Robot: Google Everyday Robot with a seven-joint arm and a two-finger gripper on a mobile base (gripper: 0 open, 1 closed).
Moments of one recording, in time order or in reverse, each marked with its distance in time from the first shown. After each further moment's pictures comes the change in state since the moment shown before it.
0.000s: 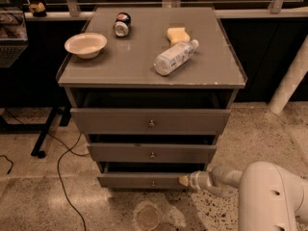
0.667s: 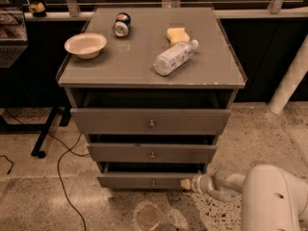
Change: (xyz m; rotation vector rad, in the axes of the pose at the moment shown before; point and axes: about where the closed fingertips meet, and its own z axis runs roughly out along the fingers) arm 0.014 -0.003 -0.001 0.002 0.003 0.025
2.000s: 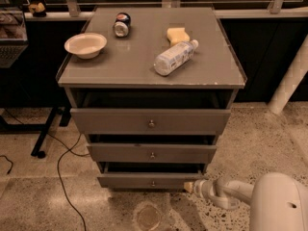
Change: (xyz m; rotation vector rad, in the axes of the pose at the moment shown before) arm 0.019 -0.019 -0.005 0.072 -0.047 0.113
